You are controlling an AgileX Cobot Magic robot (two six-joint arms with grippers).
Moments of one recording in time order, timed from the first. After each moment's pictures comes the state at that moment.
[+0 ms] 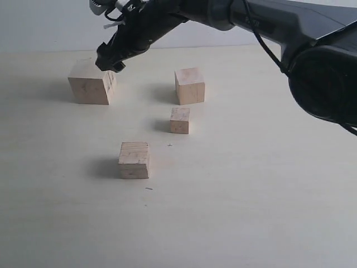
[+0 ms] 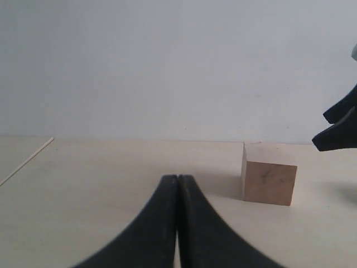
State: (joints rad) left arm 0.04 0.01 0.00 0.05 0.11 -0.04; right arm 0.72 2.45 -2.20 0.50 0.67 -0.79
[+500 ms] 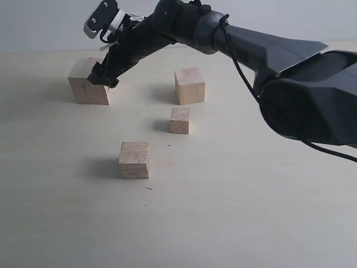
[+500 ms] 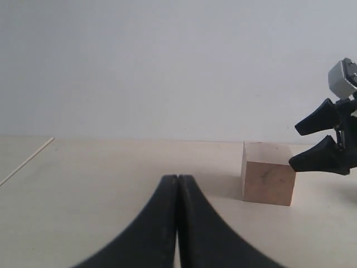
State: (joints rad) left arm 0.04 0.01 0.00 0.05 0.11 -0.04; right arm 0.72 2.64 -2.39 0.67 0.67 -1.07
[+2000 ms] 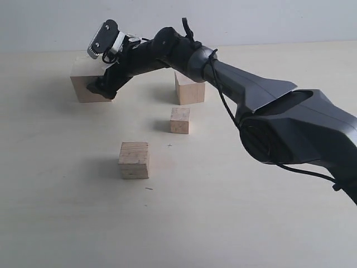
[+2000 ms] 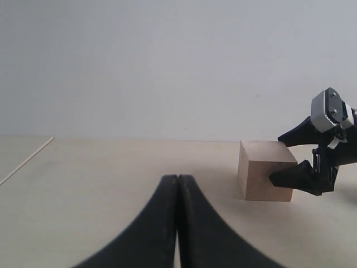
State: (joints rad) left arm 0.04 0.01 0.00 0.05 0.11 -0.04; right arm 0.72 2.87 -2.62 0.80 0.60 -1.25
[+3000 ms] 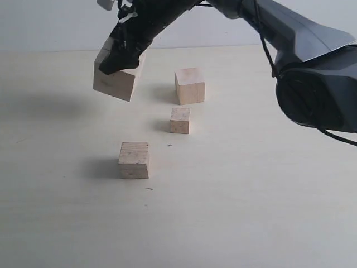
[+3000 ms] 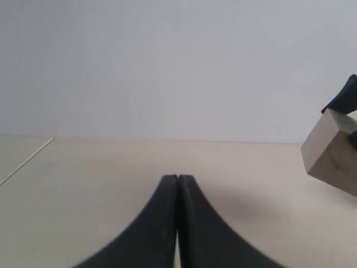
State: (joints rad) left arm 0.04 0.01 0.00 0.05 0.11 -0.04; right arm 0.63 2.63 -2.62 0.75 1.21 -1.15
